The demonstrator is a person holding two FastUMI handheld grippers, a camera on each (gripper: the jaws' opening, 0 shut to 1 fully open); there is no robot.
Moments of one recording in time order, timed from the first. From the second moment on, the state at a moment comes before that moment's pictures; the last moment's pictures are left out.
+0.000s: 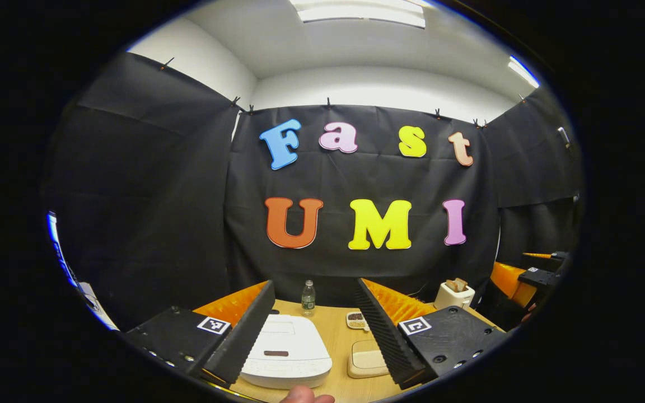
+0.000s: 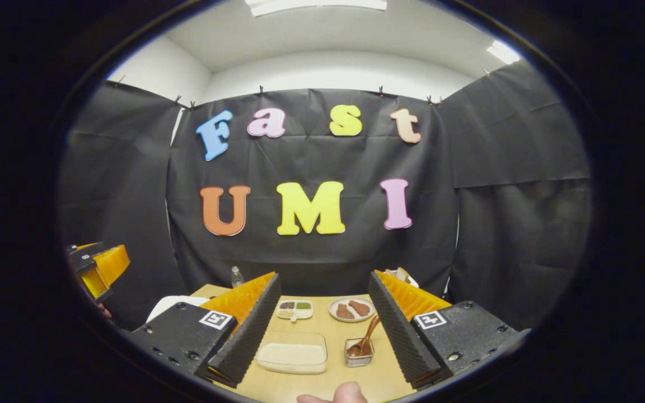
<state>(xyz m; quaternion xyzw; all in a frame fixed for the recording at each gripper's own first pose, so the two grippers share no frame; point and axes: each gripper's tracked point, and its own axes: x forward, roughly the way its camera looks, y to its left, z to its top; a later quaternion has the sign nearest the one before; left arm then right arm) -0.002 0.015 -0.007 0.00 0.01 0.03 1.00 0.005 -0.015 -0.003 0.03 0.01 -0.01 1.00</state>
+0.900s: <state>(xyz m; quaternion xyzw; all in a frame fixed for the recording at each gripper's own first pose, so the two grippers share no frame) -0.006 0.052 -0.102 0.00 0.18 0.09 0.98 0.001 -0.051 -0.036 0.03 0.04 0.00 1.00</state>
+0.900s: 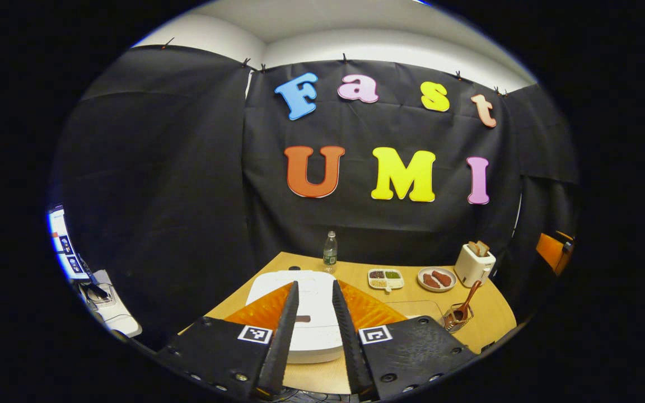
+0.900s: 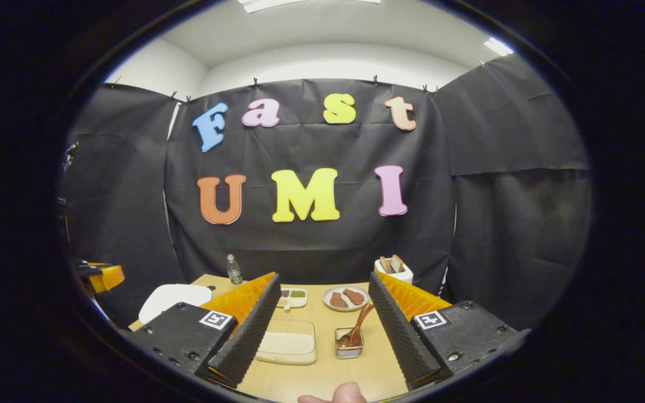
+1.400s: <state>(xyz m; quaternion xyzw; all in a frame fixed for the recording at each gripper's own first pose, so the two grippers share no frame) 0.015 0.069 -0.195 -0.08 0.36 0.05 0.93 0.005 -0.094 -0.065 0.03 0.07 -0.03 1.00</state>
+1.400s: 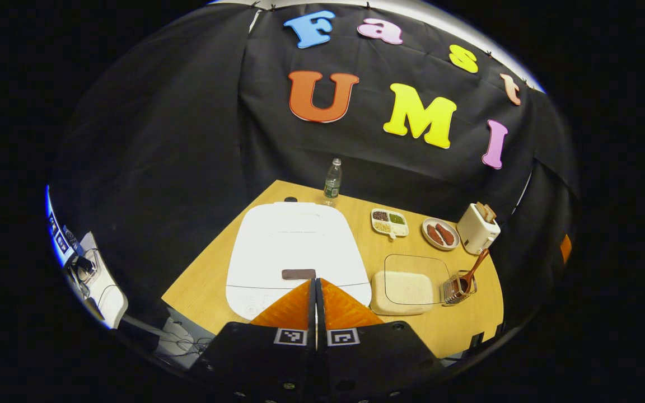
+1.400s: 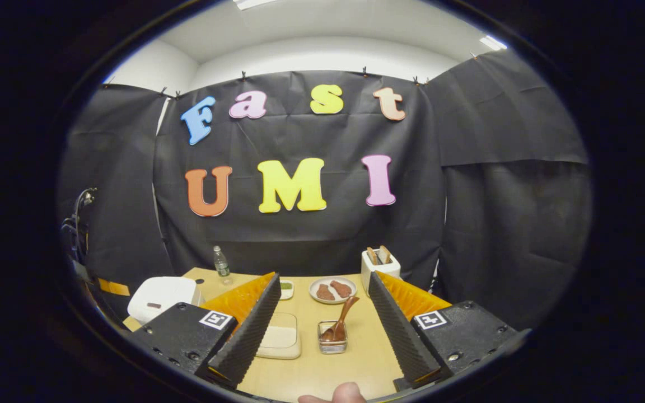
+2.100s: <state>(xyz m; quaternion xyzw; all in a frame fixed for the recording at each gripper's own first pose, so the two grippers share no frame) 0.073 0.106 -0.258 -0.15 0.40 0.05 0.90 0.003 -0.104 -0.095 0.01 0.12 -0.05 0.99</state>
